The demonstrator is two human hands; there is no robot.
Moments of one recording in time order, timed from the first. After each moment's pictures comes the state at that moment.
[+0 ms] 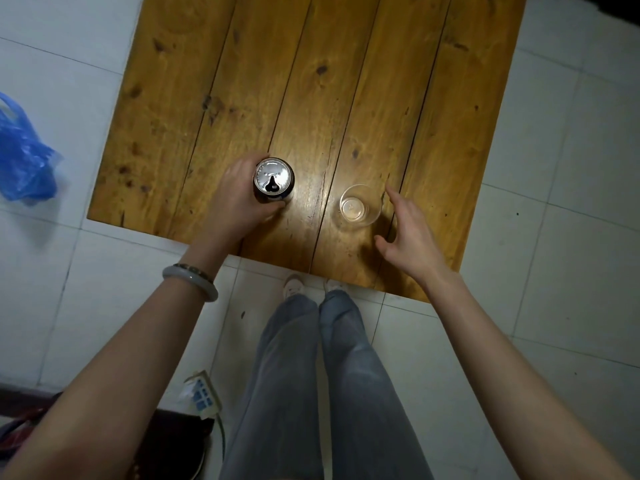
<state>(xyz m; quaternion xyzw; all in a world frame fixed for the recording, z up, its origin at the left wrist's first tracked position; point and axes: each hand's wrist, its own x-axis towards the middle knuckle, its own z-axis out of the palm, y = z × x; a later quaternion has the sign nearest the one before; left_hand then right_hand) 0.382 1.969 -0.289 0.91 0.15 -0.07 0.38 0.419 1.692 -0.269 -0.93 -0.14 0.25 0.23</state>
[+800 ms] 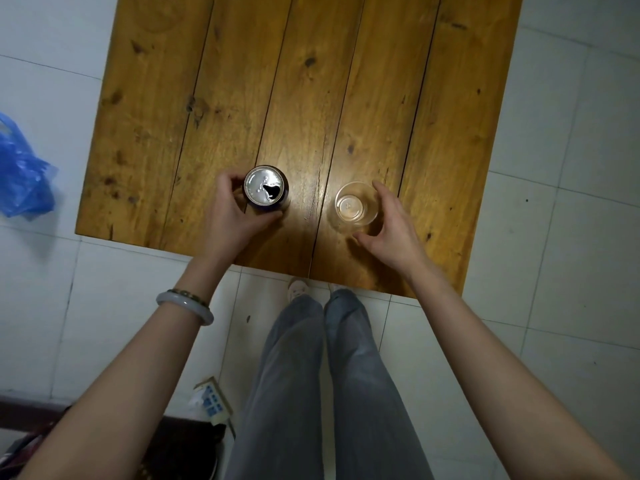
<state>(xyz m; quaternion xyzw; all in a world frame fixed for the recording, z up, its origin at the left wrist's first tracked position) 0.368 1.959 -0.306 0.84 0.26 -0.06 0.48 0.420 1.707 -0.304 -0.90 -0.06 0.27 0.33</state>
